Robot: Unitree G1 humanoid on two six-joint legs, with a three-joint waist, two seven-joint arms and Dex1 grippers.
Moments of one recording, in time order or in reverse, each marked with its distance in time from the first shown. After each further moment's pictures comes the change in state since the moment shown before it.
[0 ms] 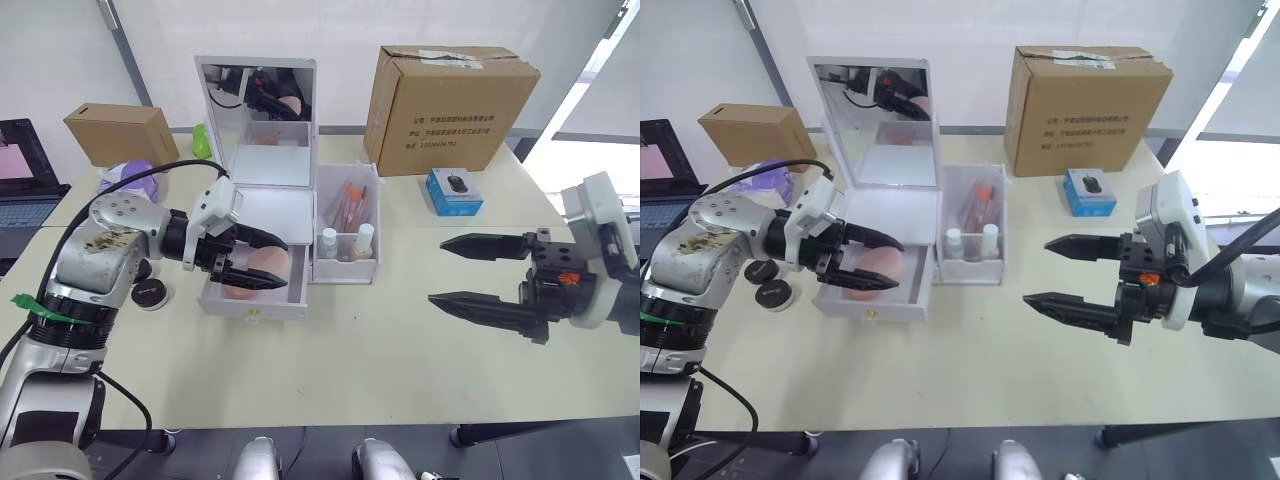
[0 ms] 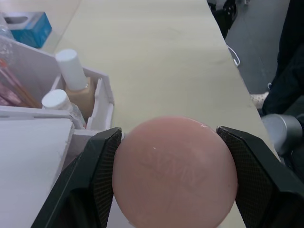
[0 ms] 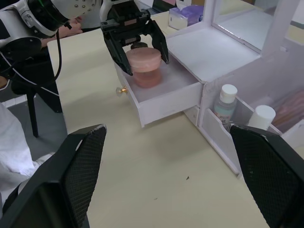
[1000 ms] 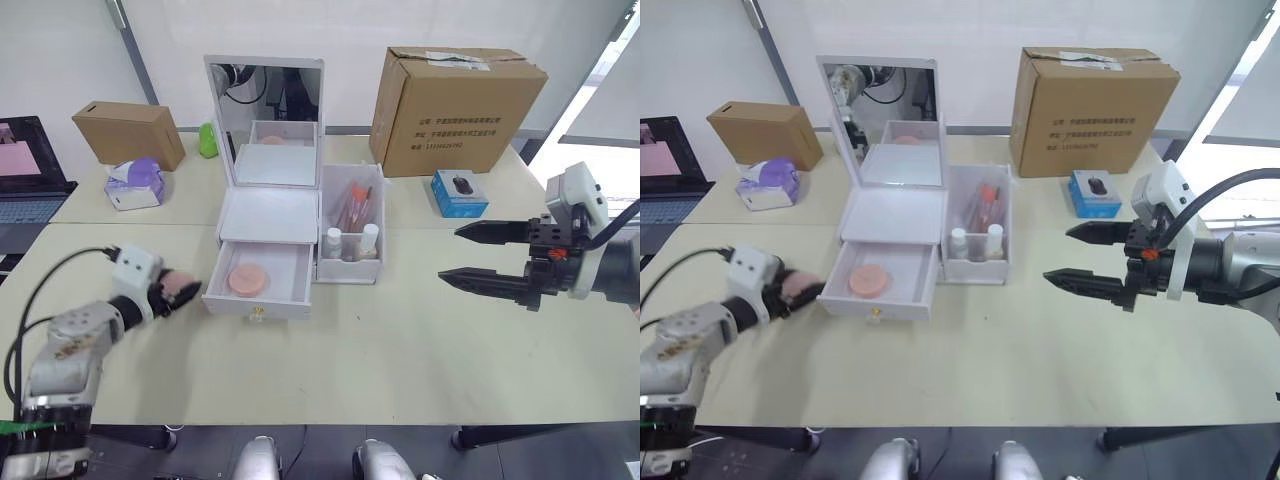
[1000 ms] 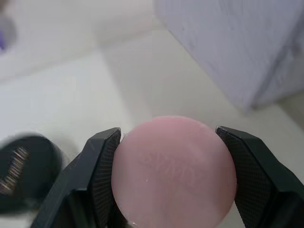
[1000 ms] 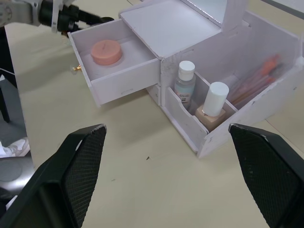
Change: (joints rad) left arm 0.494 -0.100 0.458 -0.024 0.110 0.054 0.824; right arm -0.144 -0.007 0.201 0.197 -0.337 -0.063 0.182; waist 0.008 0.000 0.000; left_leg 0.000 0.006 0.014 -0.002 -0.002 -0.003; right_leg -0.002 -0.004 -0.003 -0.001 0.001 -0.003
